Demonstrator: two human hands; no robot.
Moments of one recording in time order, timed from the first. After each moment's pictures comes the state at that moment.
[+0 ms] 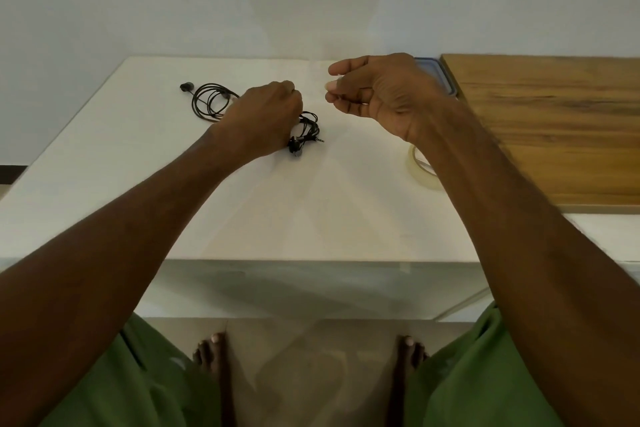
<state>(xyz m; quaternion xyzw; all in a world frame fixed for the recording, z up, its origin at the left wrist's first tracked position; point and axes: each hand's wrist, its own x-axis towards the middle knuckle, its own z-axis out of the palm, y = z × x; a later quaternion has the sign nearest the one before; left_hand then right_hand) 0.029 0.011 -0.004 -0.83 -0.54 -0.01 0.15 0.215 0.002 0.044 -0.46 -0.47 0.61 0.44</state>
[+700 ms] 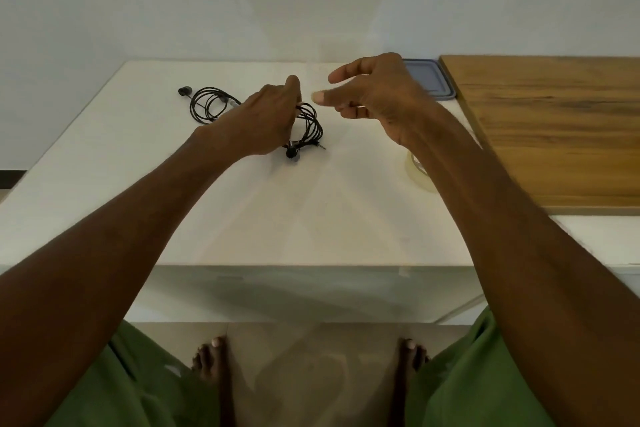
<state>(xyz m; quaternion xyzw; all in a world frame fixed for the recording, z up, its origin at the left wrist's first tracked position) 0.029 0.006 0.004 -0.83 -0.54 -0.13 -0.05 0.210 0.009 0.037 -0.53 -0.58 0.48 0.40</state>
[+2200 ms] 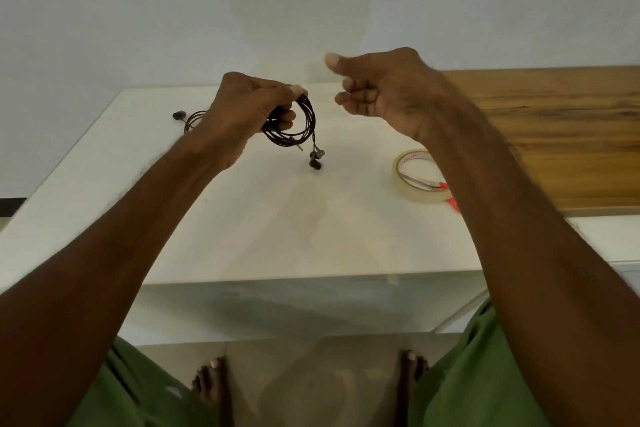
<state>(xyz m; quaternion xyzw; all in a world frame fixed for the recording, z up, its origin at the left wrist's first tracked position) 0.041 -0.017 0.044 -0.57 -0.54 -0.47 -0.41 0.241 0.001 0.067 -0.44 -0.52 0.58 0.45</state>
